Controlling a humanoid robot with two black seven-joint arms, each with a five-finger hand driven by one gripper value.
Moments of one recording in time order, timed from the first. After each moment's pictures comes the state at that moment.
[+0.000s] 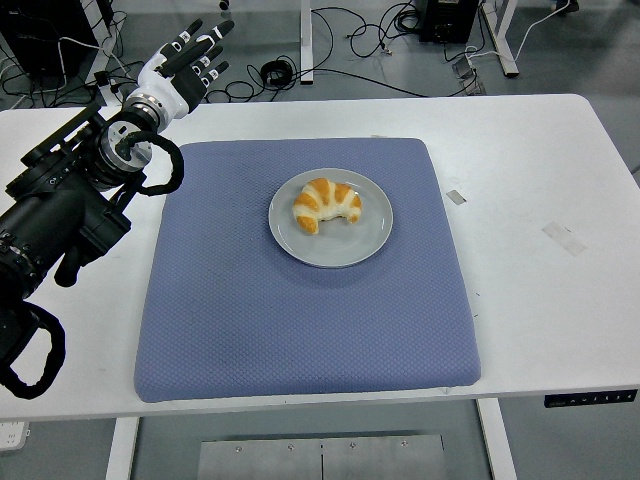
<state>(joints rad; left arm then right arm) -1.14 0.03 -0.73 -0.34 -0.10 -0.07 -0.06 -0.10 0.00 0.05 0.12 -0.10 -0.11 0.25</state>
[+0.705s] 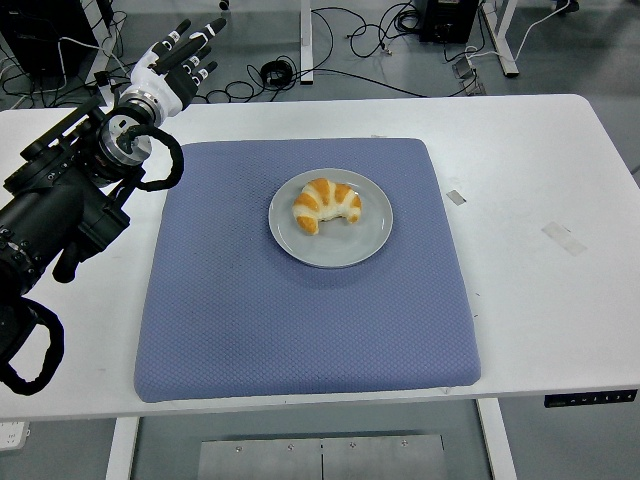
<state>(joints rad) -1.15 0.04 -0.73 -0.34 -0.09 0.01 -0.07 -0.10 0.00 0.05 0.12 -0.10 -0.11 0.25</state>
